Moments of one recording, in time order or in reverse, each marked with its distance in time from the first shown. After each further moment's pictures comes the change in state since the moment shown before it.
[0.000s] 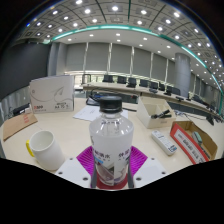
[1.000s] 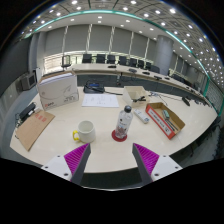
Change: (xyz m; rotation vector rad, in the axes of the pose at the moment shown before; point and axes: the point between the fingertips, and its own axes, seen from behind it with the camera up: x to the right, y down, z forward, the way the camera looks) arm -0.091 -0.048 -0.270 -0.298 0.232 0.094
